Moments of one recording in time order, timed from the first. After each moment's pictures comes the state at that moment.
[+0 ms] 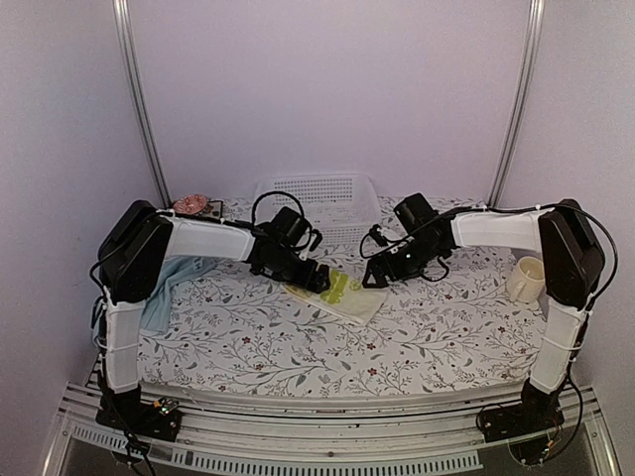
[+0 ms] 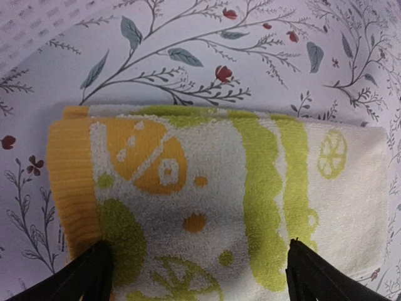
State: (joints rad) left arm -0.71 2.13 1.47 -0.31 0.09 -0.27; right arm 0.58 1.89 1.32 -0.49 -0.30 0.13
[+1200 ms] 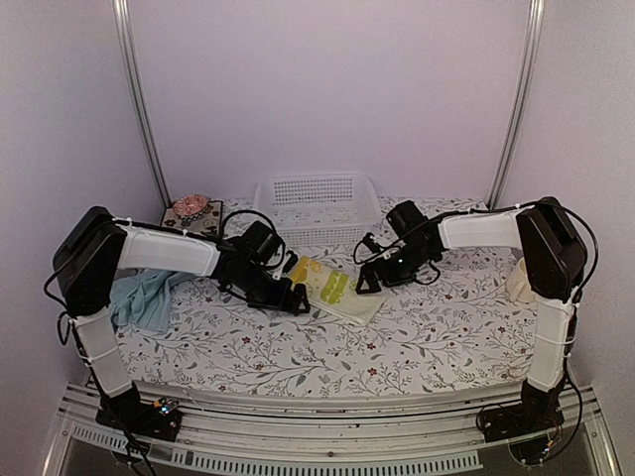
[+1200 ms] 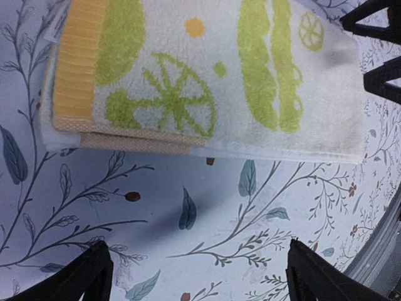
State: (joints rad) left arm -0.72 1.83 1.13 -0.35 0.22 -0.41; right arm 0.57 2.01 1.37 -0.48 -0.34 0.13
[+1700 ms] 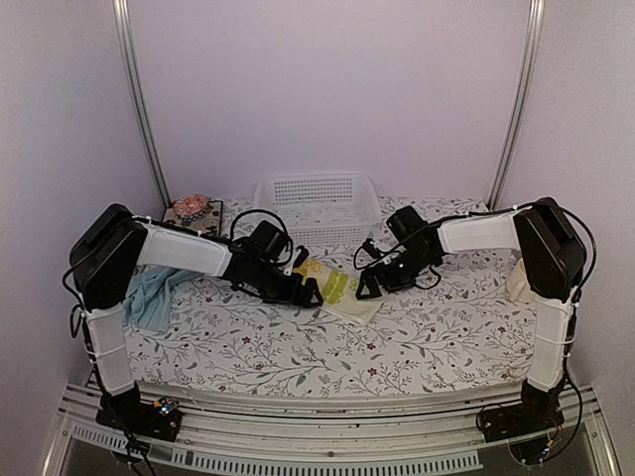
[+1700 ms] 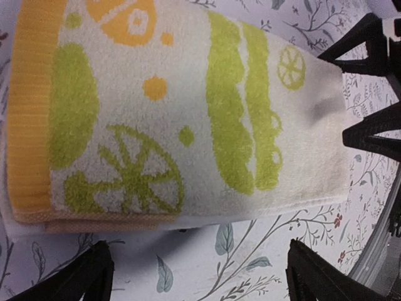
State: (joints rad) left arm -0.71 1.94 1.17 -0.21 0.28 -0.43; right arm 0.57 2.02 1.35 -0.47 -0.38 0.13
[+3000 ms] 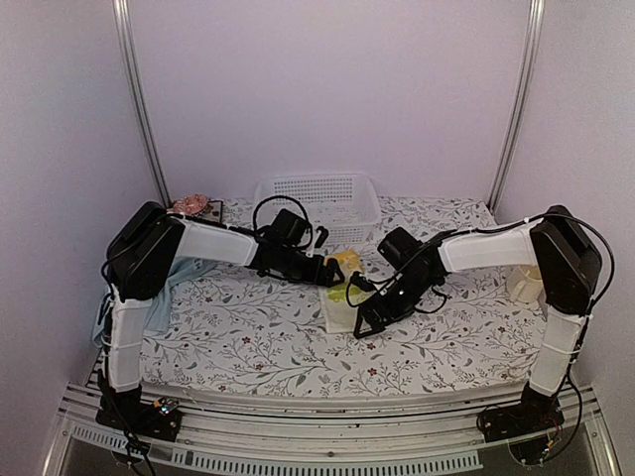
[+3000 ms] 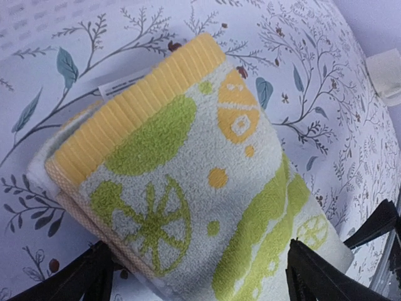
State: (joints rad) left arm -0.70 2.18 1.45 -0.09 0.28 -0.40; right arm 0.72 1.88 1.18 -0.58 -0.48 0.07
